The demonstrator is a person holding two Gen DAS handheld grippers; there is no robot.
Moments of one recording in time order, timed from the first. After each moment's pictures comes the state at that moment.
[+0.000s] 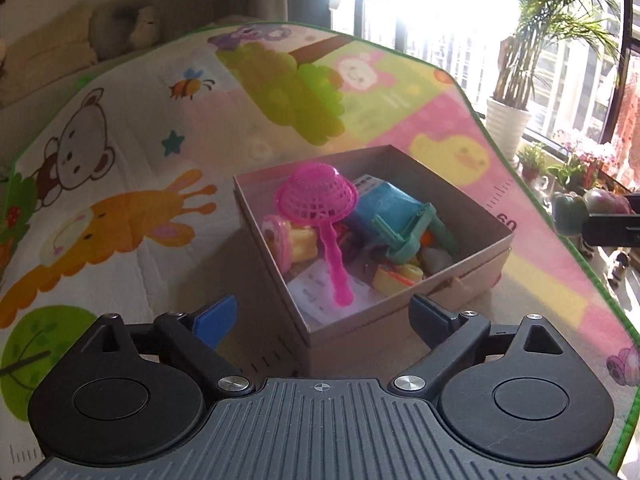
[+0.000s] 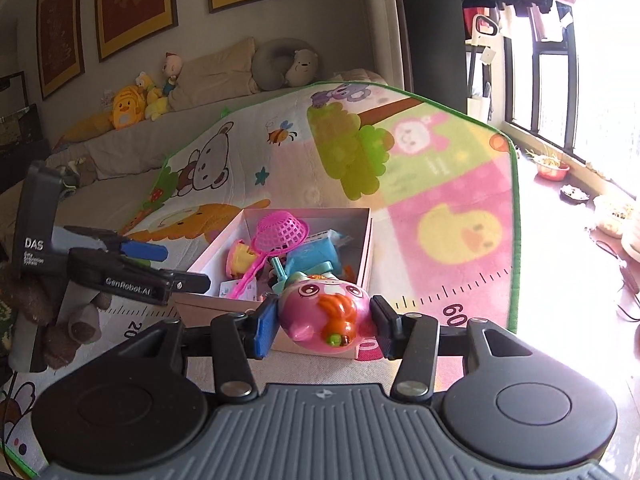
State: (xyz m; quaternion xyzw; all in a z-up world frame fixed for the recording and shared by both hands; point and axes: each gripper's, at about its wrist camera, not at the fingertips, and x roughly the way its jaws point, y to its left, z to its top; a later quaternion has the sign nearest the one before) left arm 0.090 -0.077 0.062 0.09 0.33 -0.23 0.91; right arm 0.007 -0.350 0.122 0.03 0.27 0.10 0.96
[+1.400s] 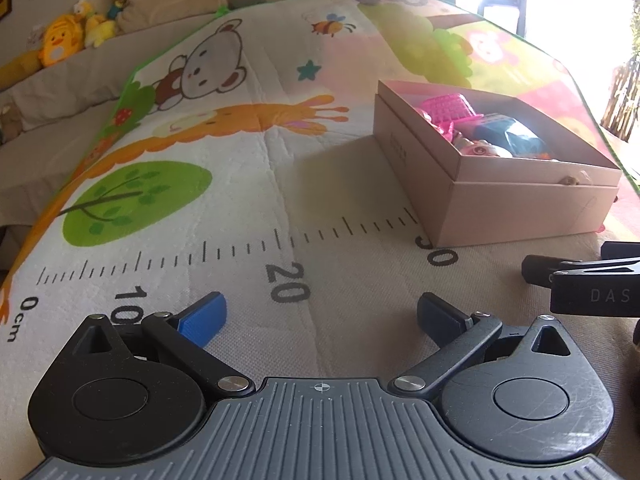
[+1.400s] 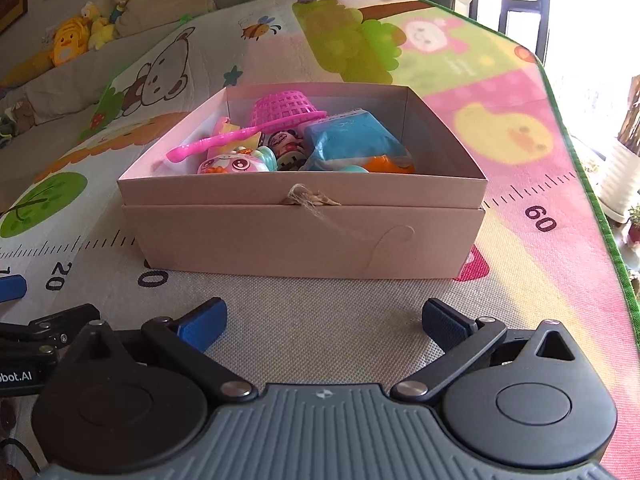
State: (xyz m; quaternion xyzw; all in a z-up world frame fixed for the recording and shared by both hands) left arm 0.049 -0.024 -0.003 0.03 0.34 -0.06 0.94; right arm 0.056 -0.247 0.009 0.01 0.35 0.00 0.94
